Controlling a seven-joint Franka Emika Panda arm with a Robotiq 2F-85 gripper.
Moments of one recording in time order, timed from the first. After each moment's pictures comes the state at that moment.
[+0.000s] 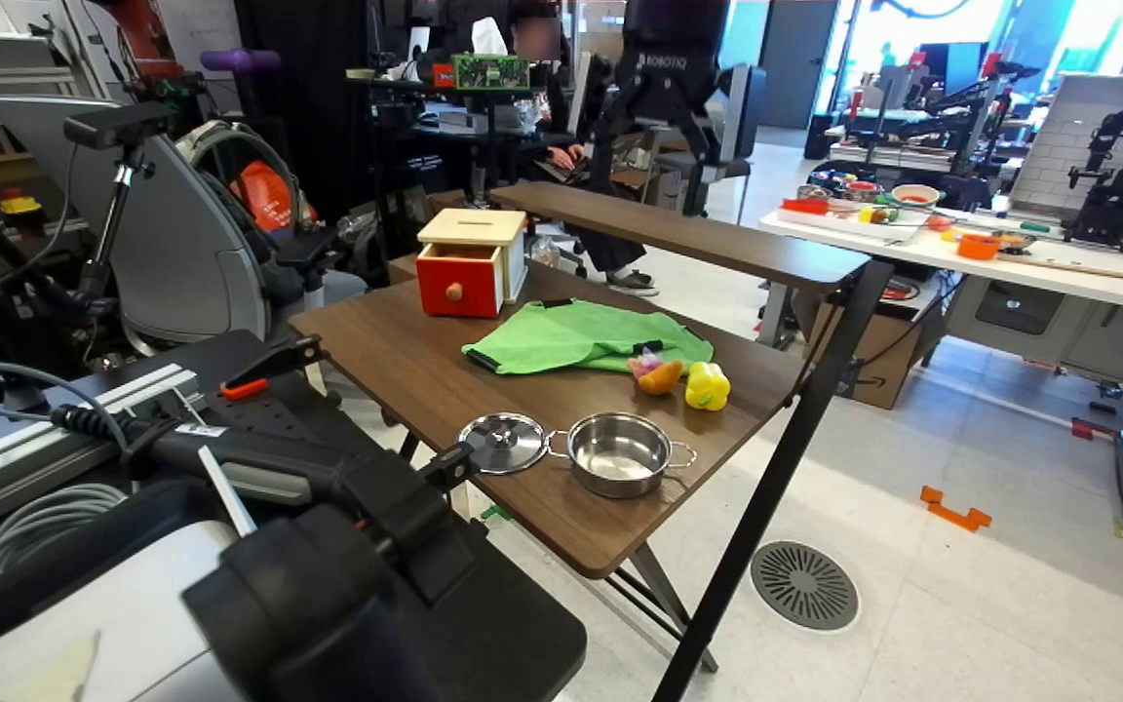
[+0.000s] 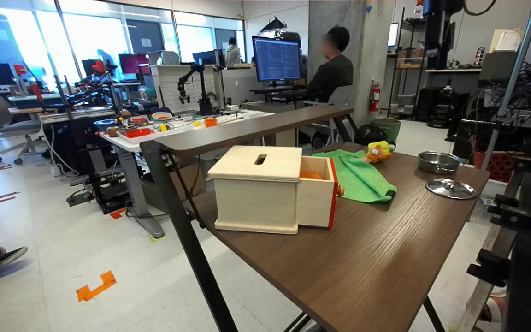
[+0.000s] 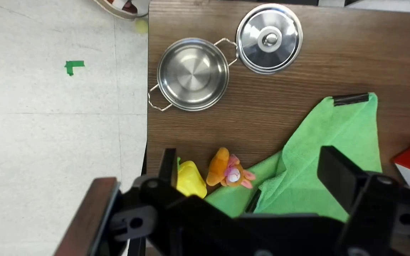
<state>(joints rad) -0.10 0.27 -0.14 -2.00 0.02 2.15 -0.34</state>
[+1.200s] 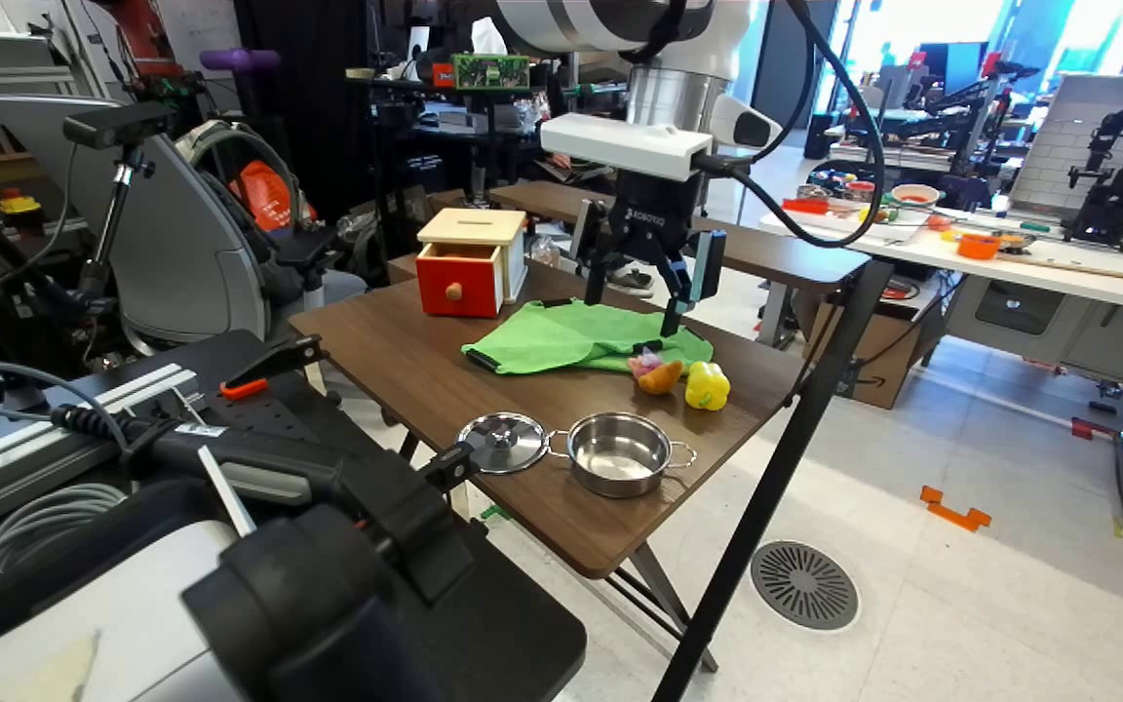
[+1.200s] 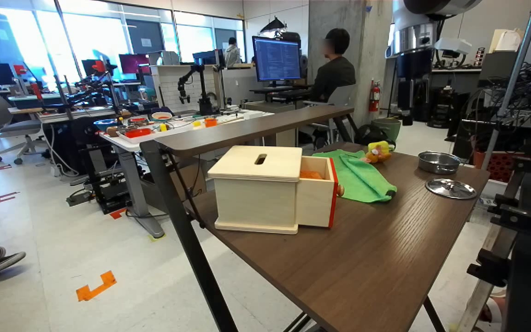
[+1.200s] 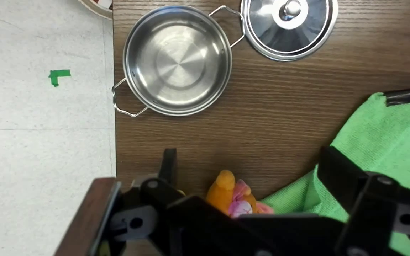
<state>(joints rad) -0.11 0.55 -0.09 -1.91 0.02 2.29 -0.27</state>
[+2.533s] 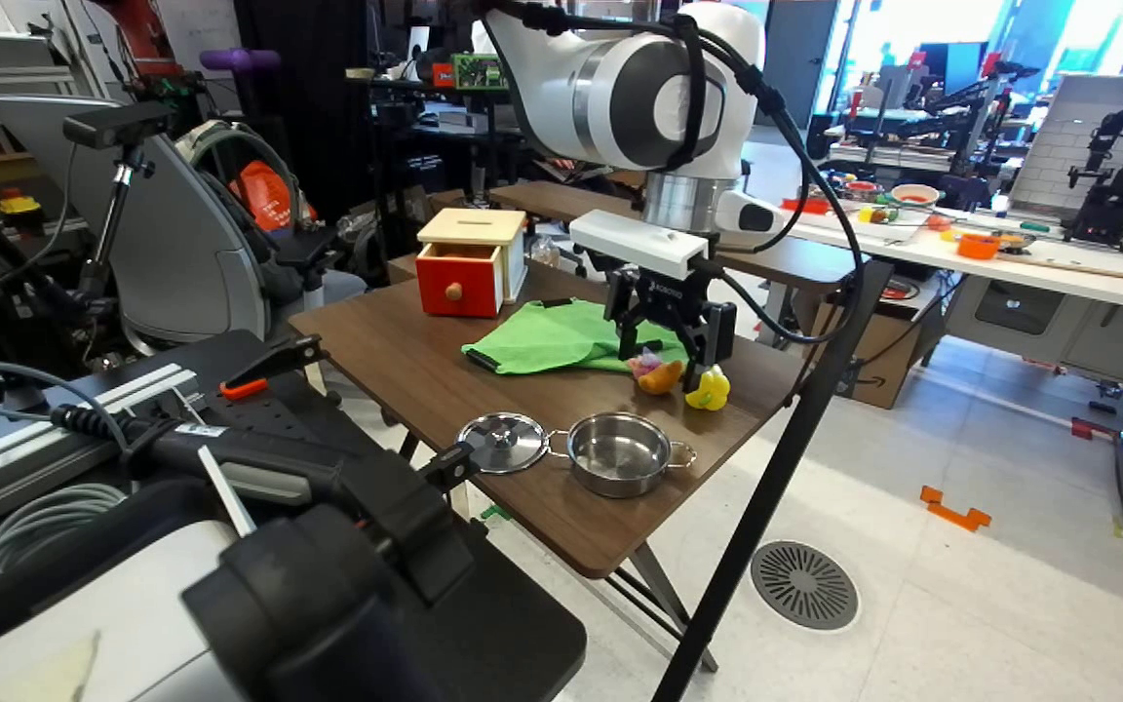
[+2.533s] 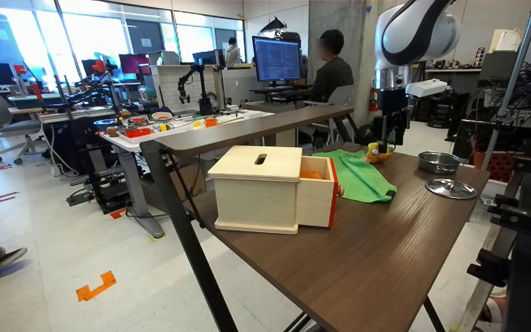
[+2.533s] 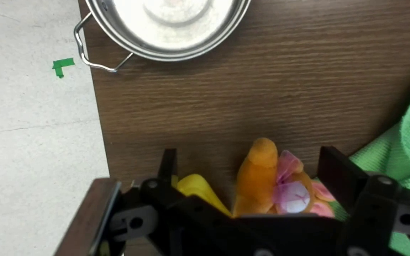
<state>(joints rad) -0.11 0.80 -0.09 -1.72 0.01 2.42 -0.12</state>
